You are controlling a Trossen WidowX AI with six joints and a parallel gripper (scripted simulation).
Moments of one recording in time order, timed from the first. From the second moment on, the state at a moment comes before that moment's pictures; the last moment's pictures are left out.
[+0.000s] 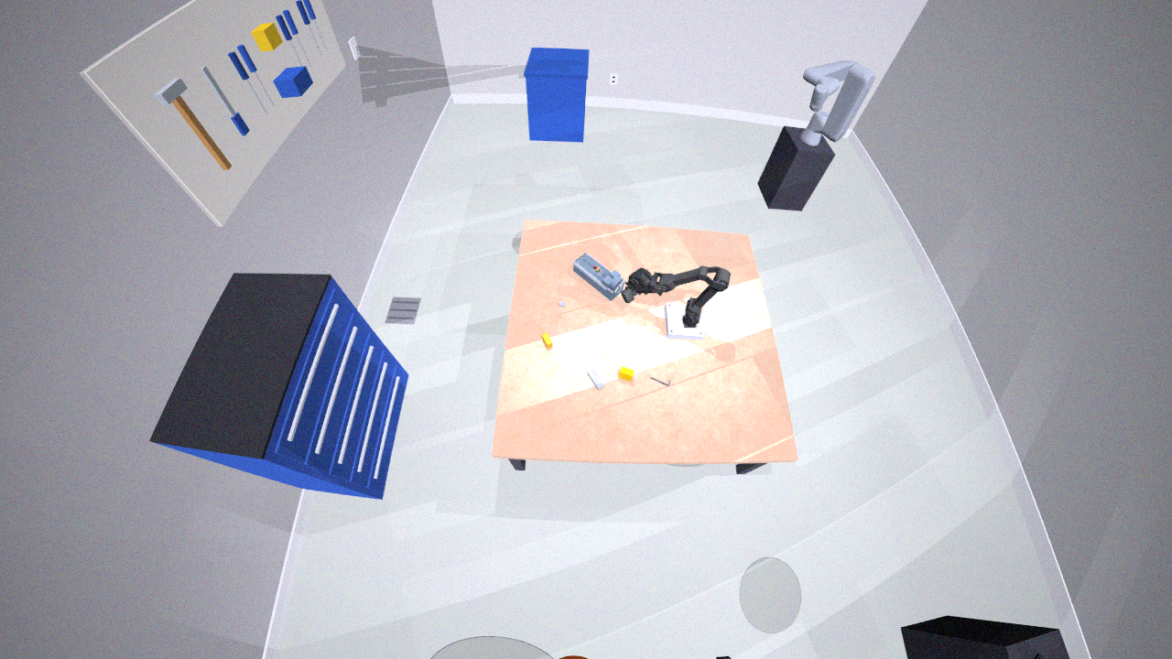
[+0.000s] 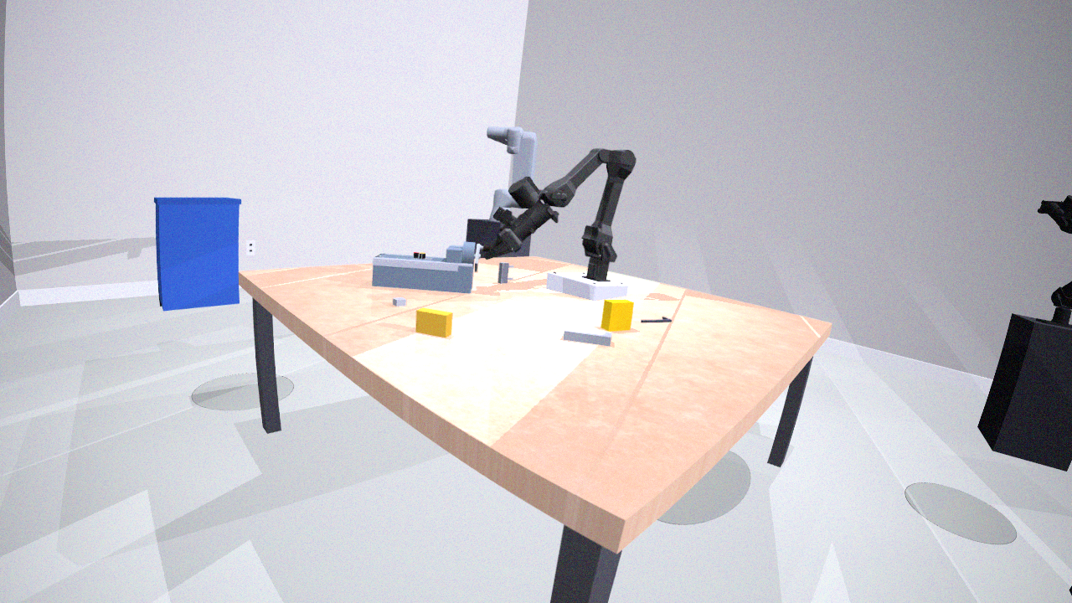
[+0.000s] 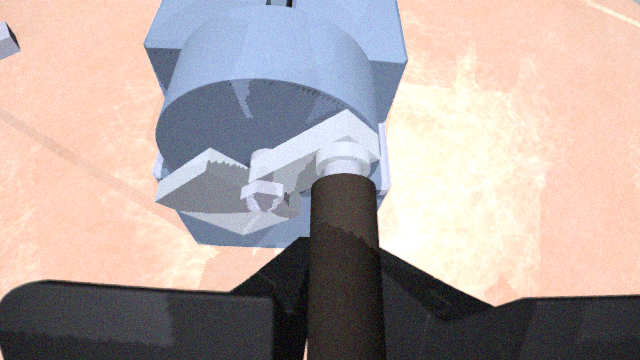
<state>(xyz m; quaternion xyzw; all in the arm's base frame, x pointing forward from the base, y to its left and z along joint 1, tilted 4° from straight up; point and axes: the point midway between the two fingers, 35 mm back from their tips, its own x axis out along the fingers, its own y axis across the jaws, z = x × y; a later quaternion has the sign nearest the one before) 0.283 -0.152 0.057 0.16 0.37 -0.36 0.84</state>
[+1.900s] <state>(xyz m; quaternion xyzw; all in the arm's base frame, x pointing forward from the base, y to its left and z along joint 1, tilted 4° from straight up) 0.332 -0.192 0.176 0.16 0.41 -0.31 0.84</state>
